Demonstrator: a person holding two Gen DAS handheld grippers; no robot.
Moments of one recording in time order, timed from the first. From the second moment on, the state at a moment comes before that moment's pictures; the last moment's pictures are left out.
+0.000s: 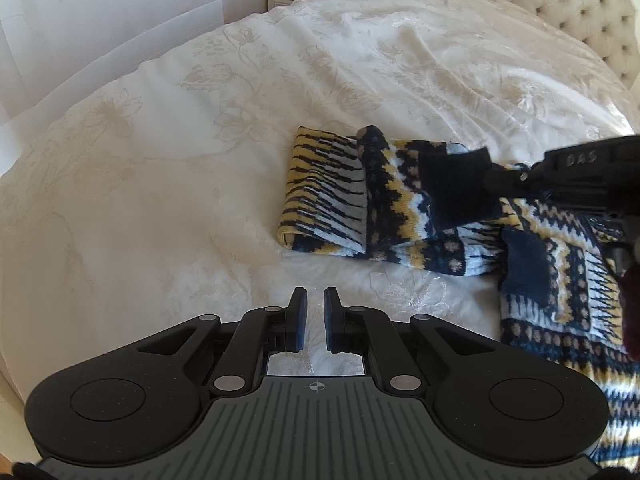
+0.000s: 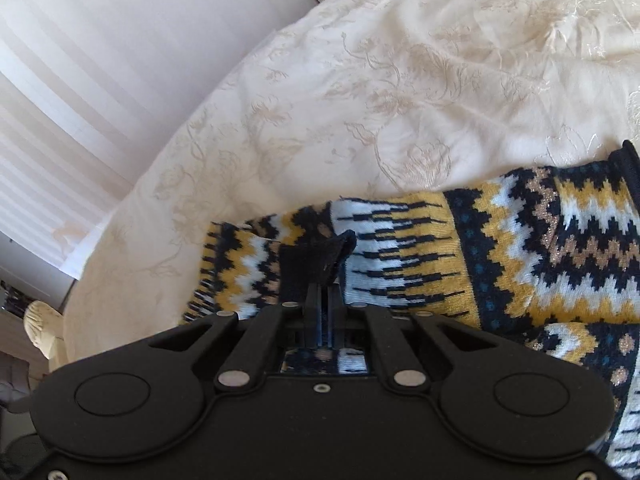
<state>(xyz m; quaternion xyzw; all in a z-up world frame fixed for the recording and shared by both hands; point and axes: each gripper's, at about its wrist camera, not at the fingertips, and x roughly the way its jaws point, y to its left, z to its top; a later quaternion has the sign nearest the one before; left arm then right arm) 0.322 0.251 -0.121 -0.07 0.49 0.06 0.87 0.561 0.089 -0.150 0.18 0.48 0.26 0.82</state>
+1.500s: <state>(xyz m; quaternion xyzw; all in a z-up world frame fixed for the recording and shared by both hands) 0.350 0.088 -0.123 -0.01 0.47 -0.05 0.88 0.437 -0.231 -0.155 0.22 0.51 -0.03 0.83</state>
